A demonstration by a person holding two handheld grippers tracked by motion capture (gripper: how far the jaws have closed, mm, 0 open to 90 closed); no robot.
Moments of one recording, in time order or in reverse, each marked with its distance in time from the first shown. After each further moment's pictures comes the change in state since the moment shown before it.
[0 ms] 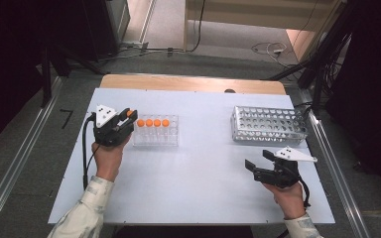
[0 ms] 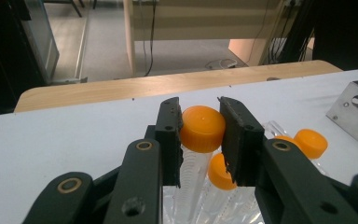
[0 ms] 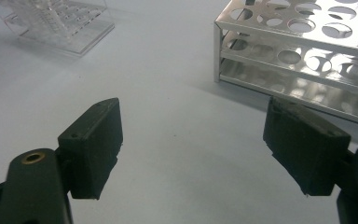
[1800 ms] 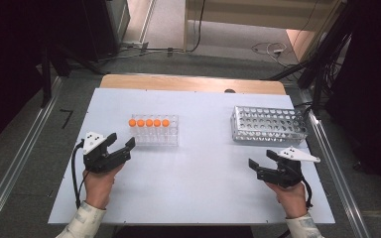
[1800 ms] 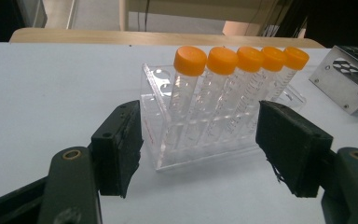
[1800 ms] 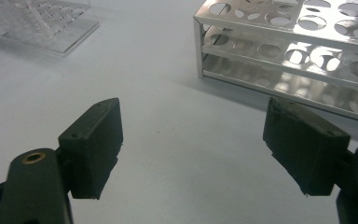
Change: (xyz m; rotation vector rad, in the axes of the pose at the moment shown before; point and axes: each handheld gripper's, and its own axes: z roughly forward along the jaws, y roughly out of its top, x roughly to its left) left arm 0.007 -0.050 -0.045 0.071 -0.032 -0.098; right arm -0.010 -0.004 -0.001 -0.001 -0.035 0.021
